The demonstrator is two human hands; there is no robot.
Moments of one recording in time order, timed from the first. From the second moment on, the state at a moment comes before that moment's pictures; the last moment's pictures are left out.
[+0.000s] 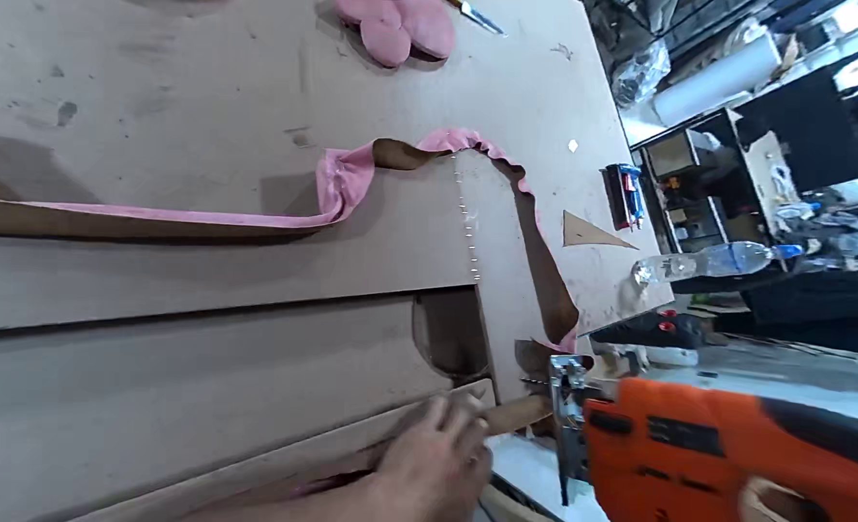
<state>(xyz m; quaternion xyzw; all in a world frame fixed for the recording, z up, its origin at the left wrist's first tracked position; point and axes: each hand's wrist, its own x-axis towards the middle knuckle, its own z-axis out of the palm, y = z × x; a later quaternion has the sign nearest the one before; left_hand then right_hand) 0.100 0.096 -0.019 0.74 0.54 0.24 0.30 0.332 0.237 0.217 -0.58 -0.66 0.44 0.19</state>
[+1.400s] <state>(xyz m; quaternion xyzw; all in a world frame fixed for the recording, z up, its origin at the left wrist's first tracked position) 0.072 0.147 0.070 0.64 0.48 0.52 0.30 0.182 0.269 0.222 -0.88 -0.35 0.29 0.14</state>
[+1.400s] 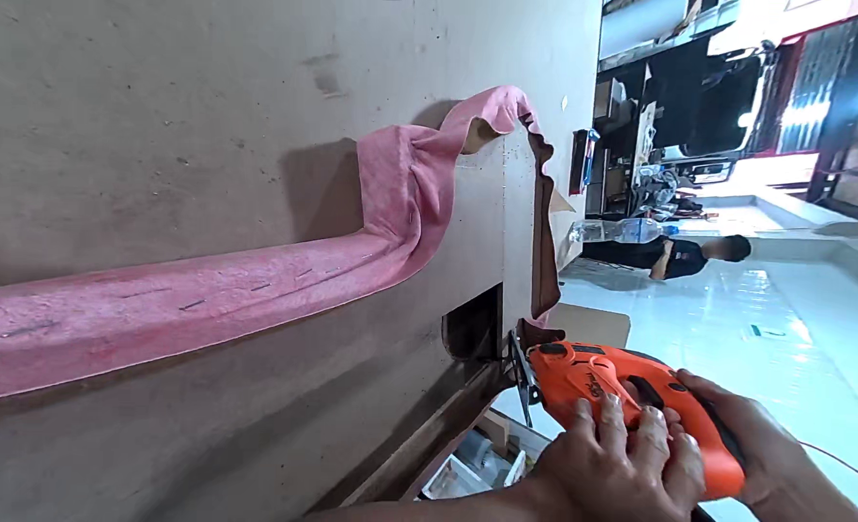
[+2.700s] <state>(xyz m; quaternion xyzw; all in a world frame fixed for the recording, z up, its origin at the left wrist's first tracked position) 0.057 0.172 0.037 0.60 0.43 0.59 0.35 0.180 0.281 0.213 -0.88 -0.32 0.28 0.18</state>
